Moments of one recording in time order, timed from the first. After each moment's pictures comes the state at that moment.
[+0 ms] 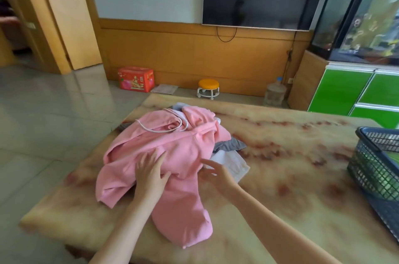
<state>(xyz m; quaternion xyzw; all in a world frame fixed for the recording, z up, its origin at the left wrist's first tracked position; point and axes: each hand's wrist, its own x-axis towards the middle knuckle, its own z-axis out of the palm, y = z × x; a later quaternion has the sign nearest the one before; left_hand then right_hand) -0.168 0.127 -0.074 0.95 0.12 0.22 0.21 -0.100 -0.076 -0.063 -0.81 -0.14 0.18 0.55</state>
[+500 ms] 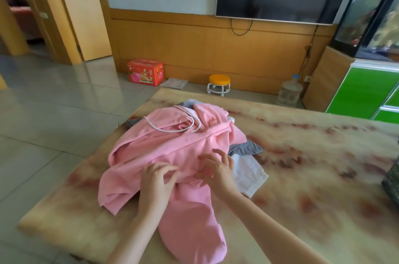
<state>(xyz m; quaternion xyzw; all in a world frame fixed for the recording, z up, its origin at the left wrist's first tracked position) -0.162 0.137 -0.089 0.89 0.13 0.29 0.32 -0.070 -0.029 -0.081 -0.89 -0.31 -0.03 0.34</state>
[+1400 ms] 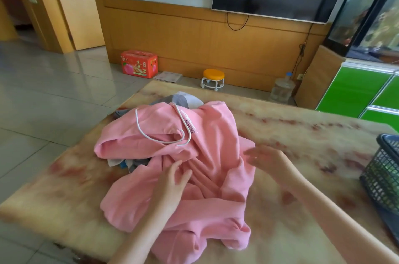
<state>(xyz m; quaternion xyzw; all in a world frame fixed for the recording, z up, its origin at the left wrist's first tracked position) -0.170 0.056 -0.070 0.82 0.20 0.10 0.52 -0.052 -0.190 -0.015 -0.85 -0.23 0.07 0.47</state>
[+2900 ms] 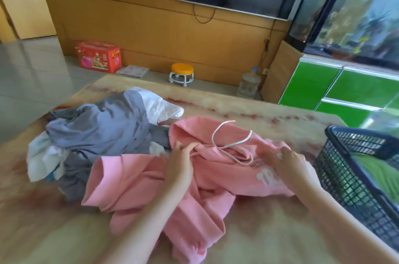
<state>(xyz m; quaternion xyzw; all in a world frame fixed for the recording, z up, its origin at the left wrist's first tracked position) -0.050 -0.055 -0.065 0.93 0.12 0.13 0.33 -0.024 -0.306 -0.007 -0.99 0.01 -0.05 0.09</state>
